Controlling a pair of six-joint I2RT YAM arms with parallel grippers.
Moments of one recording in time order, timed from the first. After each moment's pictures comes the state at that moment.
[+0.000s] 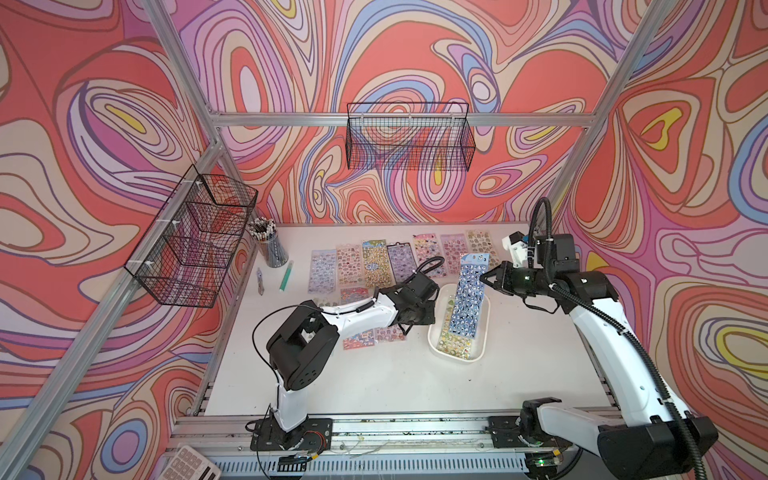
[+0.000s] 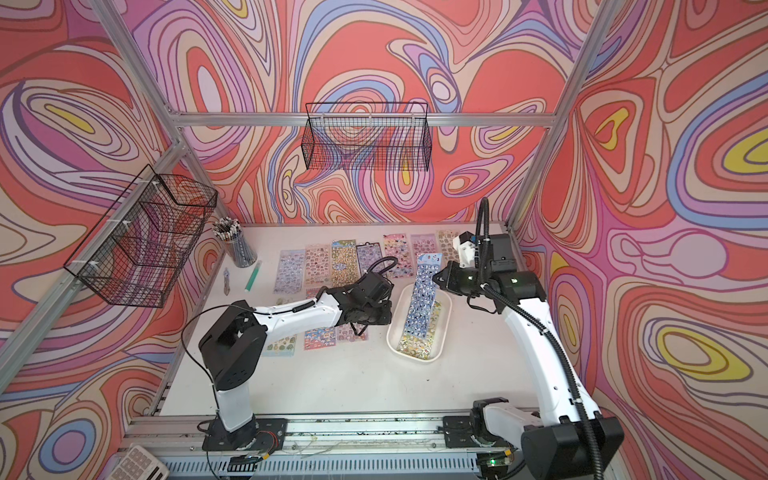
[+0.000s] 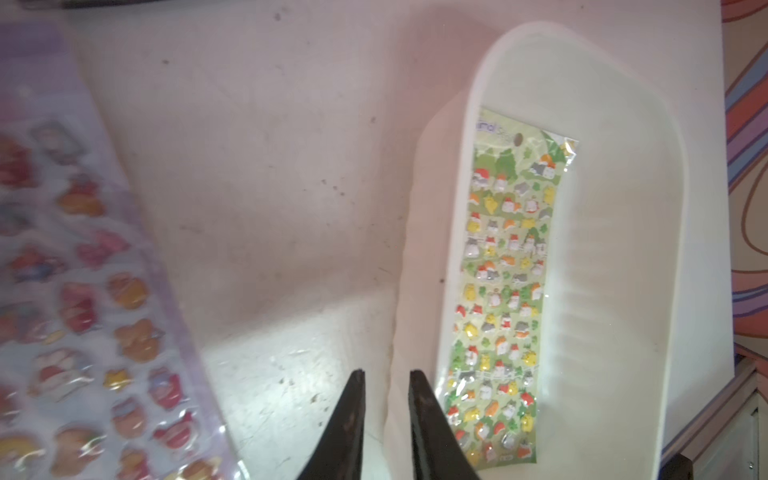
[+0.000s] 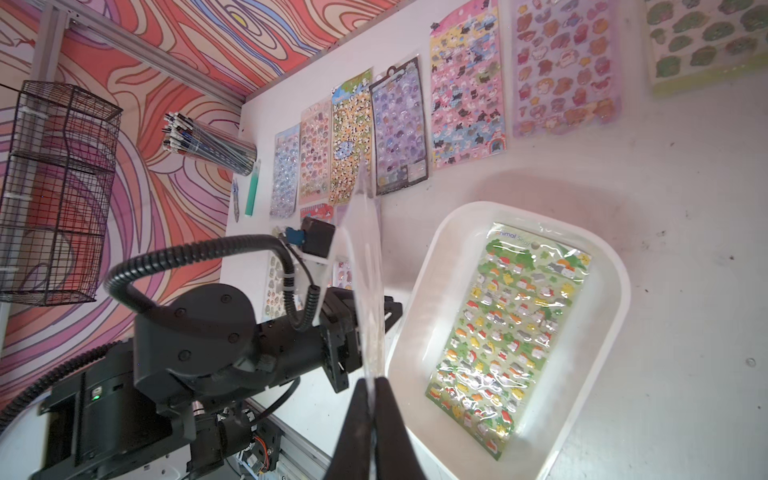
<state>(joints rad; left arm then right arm) -0.89 1.91 1.34 -0.39 0.03 -0.79 0.09 1.18 1.27 -0.89 -0.55 0.38</state>
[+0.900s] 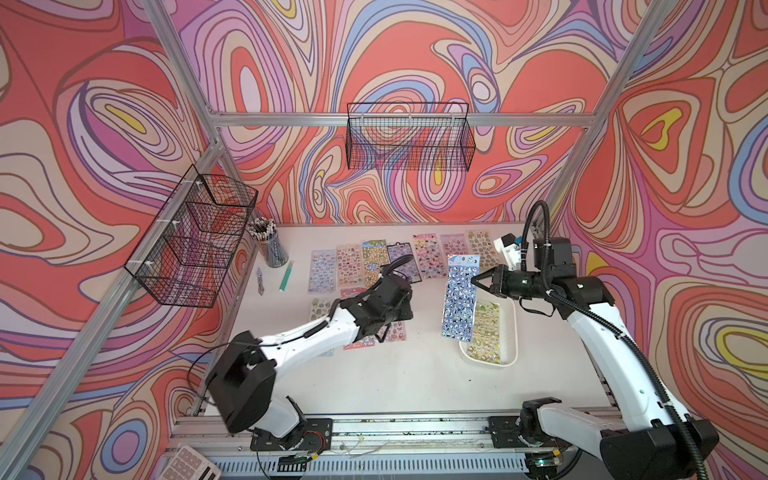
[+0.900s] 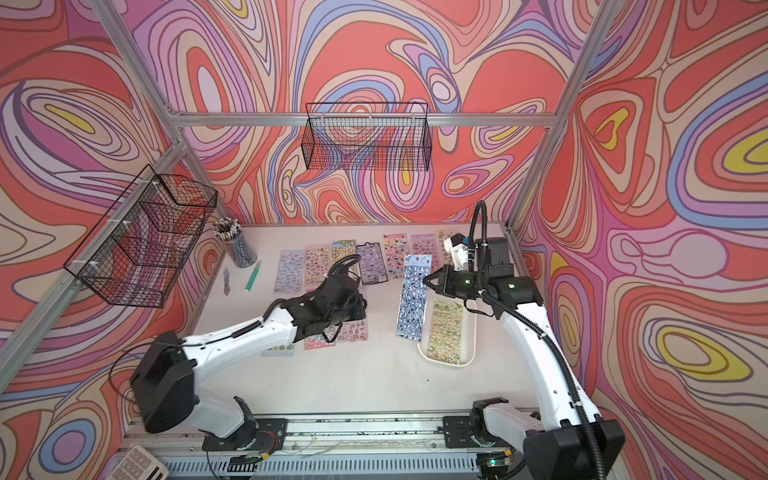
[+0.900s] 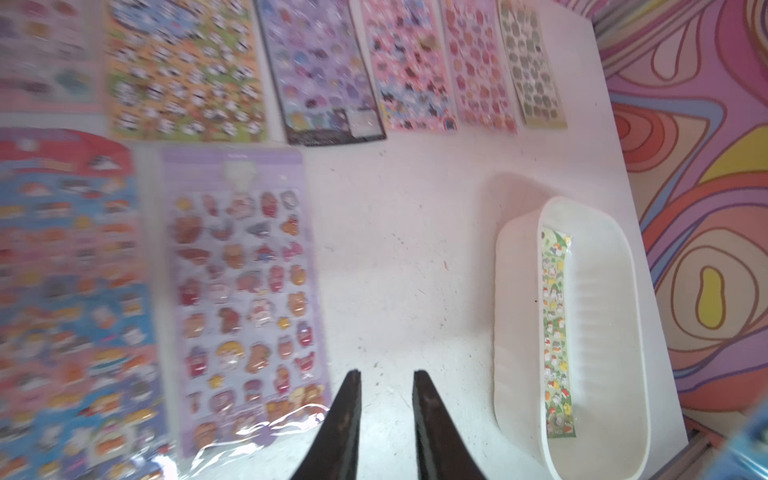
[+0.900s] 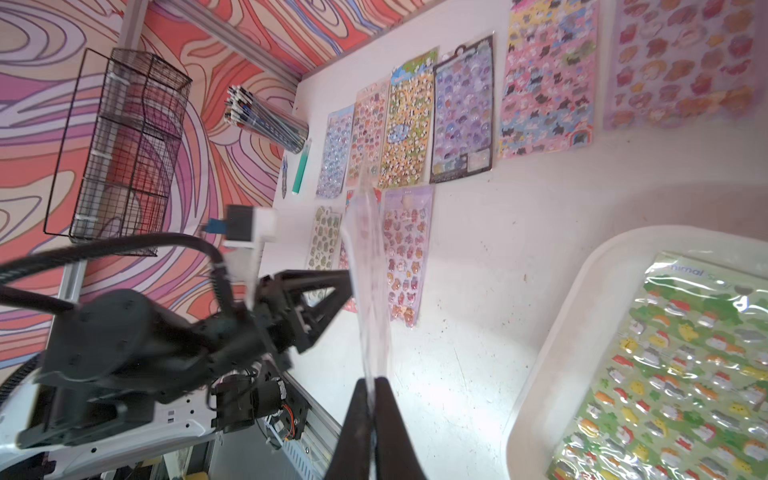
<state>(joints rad) -0.81 1.40 1.00 -0.34 -0.20 -0.83 0.13 1.17 1.18 -0.80 -0.68 0.37</state>
